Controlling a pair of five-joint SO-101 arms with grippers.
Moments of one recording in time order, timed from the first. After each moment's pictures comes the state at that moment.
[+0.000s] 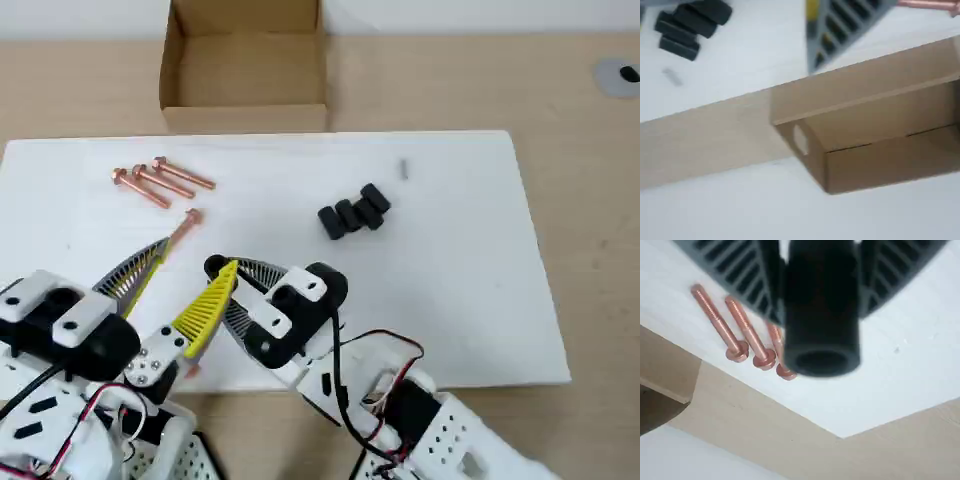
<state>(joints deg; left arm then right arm) 16.3 -104.4 48.7 66.2 -12.5 -56.0 -88.1 87.9 14.3 -7.9</state>
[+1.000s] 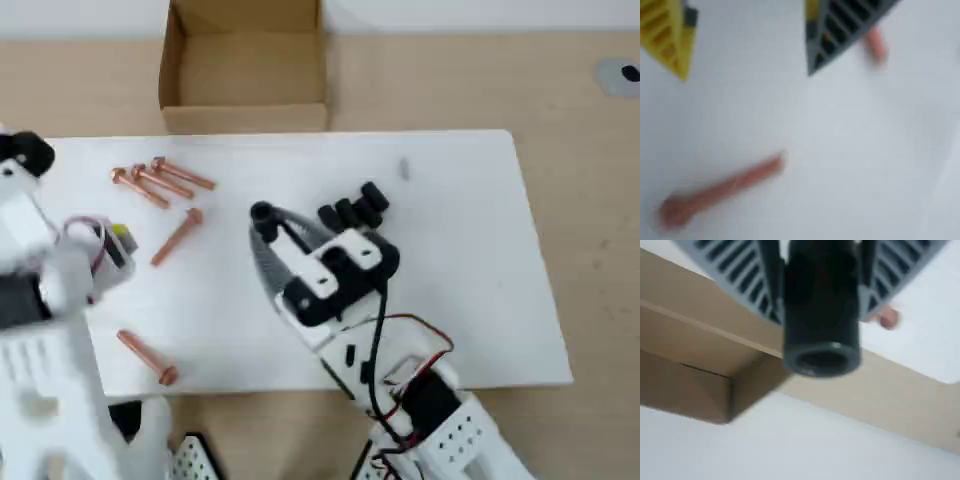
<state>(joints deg) -16.8 -41.6 17.8 96.1 9.2 -42.6 -87.6 82.4 14.2 -8.0</state>
